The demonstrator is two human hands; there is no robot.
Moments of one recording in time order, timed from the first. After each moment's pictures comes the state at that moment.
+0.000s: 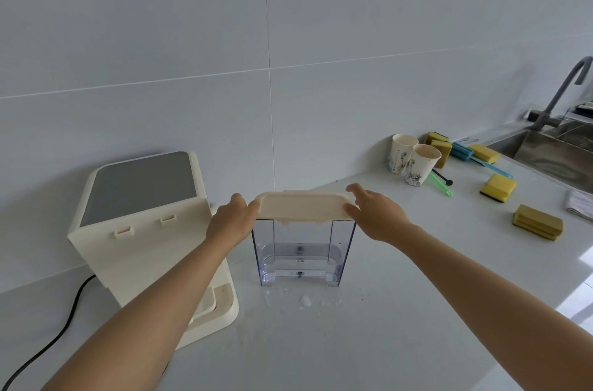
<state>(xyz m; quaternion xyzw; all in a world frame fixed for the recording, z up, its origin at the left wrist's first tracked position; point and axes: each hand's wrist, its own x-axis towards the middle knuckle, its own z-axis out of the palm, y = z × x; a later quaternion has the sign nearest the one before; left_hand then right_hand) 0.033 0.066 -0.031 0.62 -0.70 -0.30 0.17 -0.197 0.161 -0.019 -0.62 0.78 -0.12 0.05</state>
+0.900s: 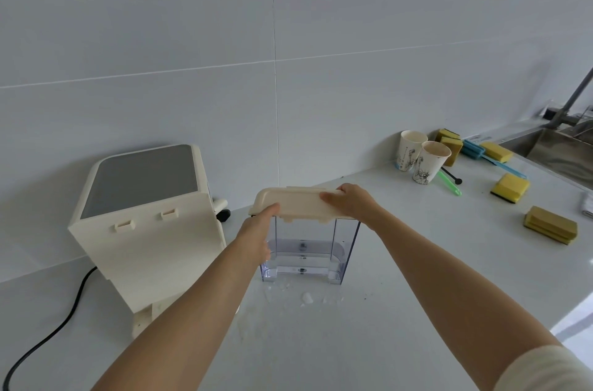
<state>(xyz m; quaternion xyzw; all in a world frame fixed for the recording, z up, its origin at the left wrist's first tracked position) 0.002 0.084 -0.052 0.59 -0.31 -0.69 0.28 -0.182 0.108 -0.029 -0.49 0.79 -0.24 0.29</state>
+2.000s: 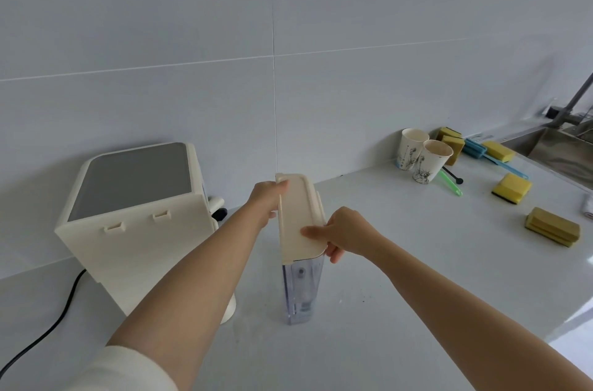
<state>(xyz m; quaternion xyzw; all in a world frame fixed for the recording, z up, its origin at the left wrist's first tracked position) -0.029 0.040 -0.031 0.57 -0.52 -0.59 0.26 -0.154 0.141 -0.035 -0.51 0.77 -0.16 0.35</state>
